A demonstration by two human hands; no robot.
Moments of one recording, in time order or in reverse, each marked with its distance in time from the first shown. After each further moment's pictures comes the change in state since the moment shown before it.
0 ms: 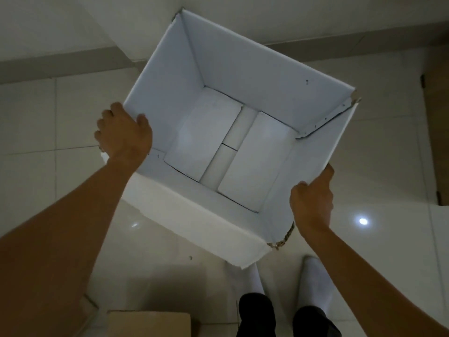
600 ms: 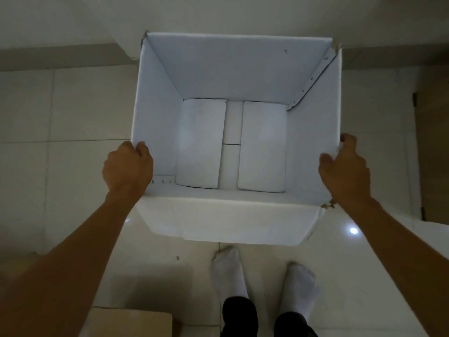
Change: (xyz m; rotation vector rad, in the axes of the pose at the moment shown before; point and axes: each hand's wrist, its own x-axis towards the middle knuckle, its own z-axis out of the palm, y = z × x) left_hand -0.059 -0.009 0.005 -0.071 -0.073 -0.096; right_hand 0.085 -0.023 -0.059 -0.323 -0.027 -0.347
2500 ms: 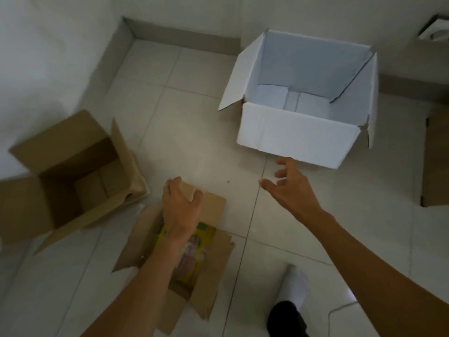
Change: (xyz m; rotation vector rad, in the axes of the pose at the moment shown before) left_hand -0.375 -0.219 -0.136 -0.550 -0.092 -0.273; right_hand -0.393 -0.026 -0.020 0.162 -0.500 -0.381
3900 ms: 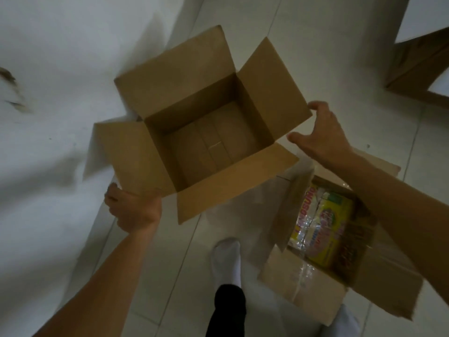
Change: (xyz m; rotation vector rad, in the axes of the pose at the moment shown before) left_hand 0.190 -0.435 -0.281 0.114 0.376 -0.490; right_hand 0.043 -0.170 0.430 -0.262 0.085 -0.078
